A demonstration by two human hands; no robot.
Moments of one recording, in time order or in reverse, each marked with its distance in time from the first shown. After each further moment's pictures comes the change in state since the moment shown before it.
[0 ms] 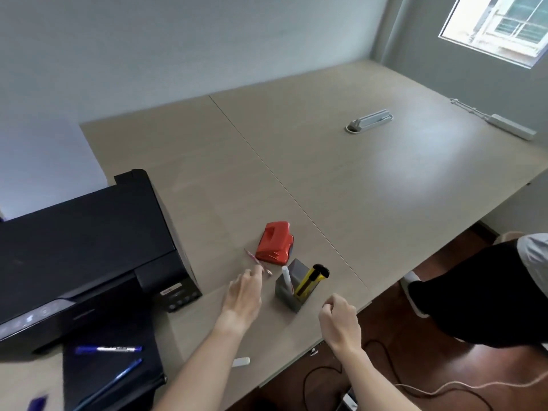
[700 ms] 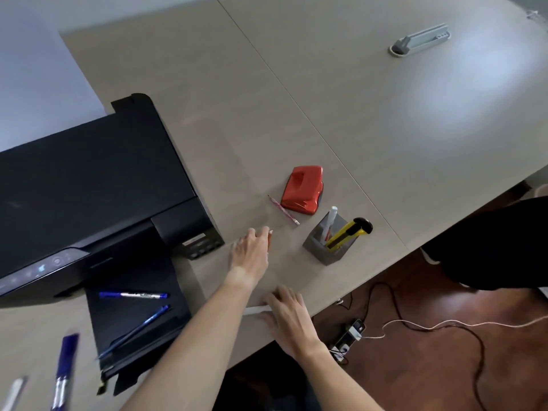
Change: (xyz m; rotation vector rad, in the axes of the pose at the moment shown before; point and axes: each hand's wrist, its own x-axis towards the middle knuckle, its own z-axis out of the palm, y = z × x) left_hand 0.009 -0.064 0.044 0.001 -0.086 -0.069; right_hand -0.079 0.002 0.143 -0.364 -0.367 -0.642
